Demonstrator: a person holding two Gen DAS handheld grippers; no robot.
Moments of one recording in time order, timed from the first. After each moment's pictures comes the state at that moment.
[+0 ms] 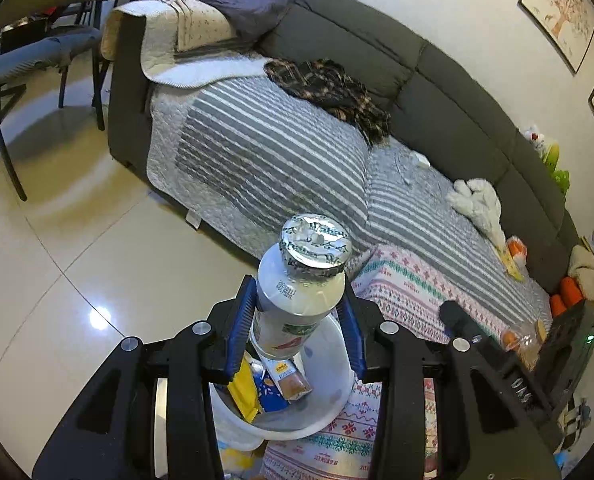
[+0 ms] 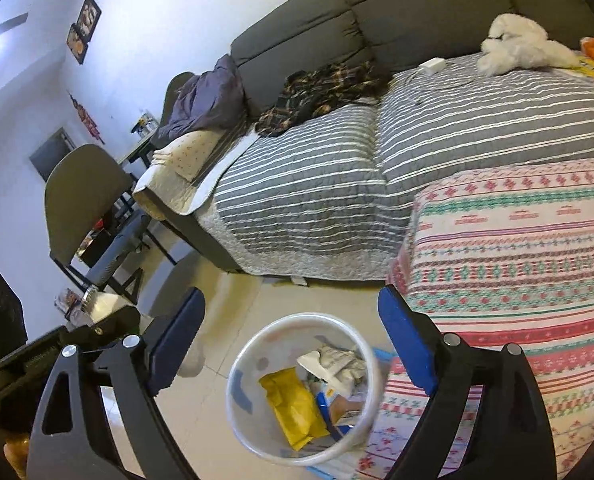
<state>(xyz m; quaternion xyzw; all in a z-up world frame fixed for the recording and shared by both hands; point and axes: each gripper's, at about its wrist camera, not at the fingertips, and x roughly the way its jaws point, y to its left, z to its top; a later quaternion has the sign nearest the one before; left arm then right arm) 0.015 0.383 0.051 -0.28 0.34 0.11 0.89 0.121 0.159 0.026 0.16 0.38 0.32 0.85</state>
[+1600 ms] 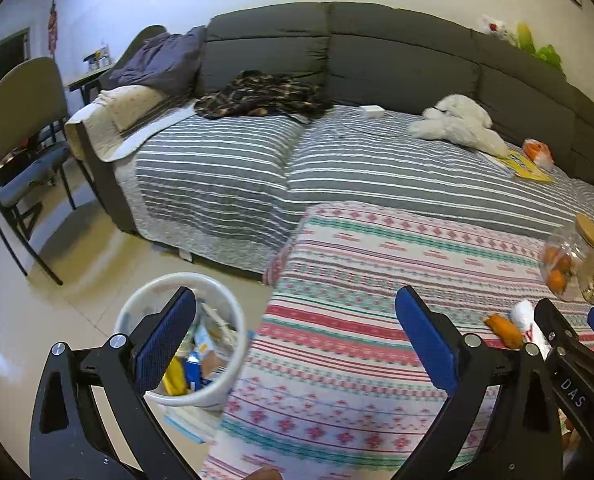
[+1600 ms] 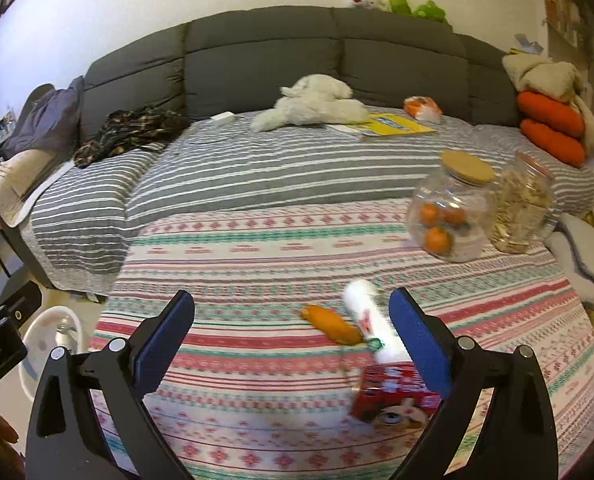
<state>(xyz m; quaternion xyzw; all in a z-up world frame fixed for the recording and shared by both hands) 0.065 0.126 0.050 -0.05 0.34 0.17 0.92 0.106 -0.075 0.034 0.03 0.34 0.03 0.94</state>
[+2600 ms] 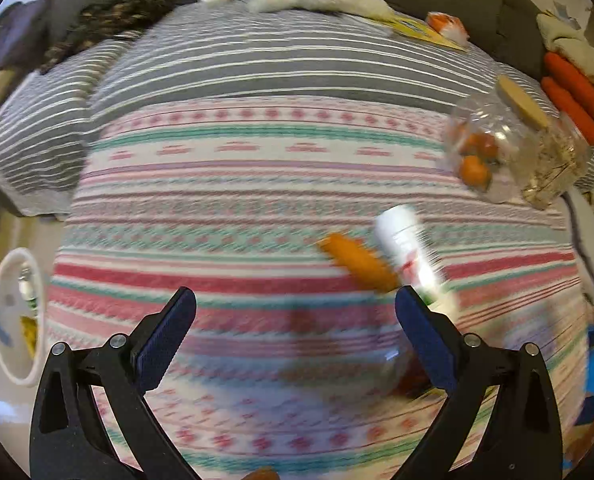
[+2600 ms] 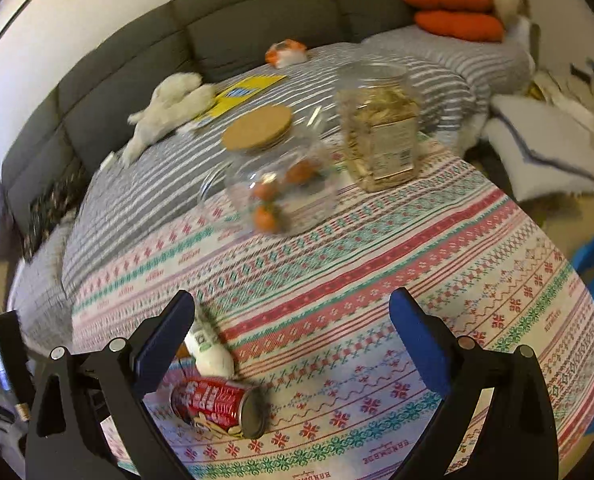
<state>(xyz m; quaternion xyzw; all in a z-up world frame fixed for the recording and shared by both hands) 0.169 -0.035 -0.026 -0.04 0.52 -0.01 0.85 0.119 -0.291 0.028 0.22 0.41 -0.08 0.88</state>
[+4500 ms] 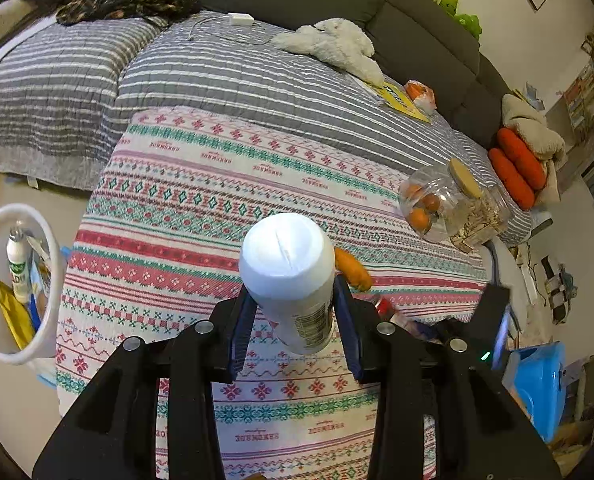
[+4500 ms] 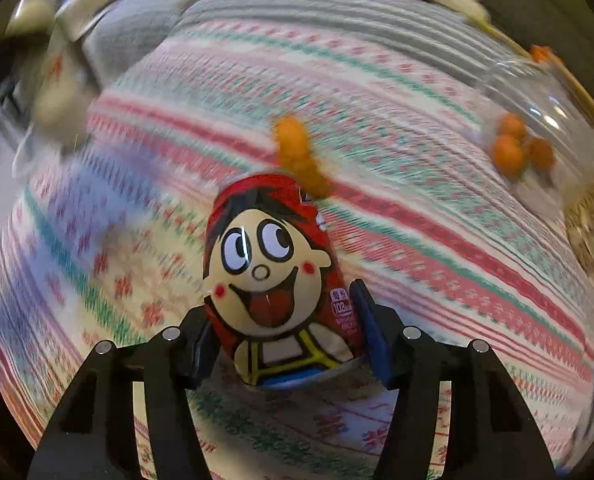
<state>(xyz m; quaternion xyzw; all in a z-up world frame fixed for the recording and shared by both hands) 0.102 0.079 0.024 -0.19 0.46 -0.09 0.86 0.137 -0.161 -0.073 -0.13 0.51 0.23 0.82</state>
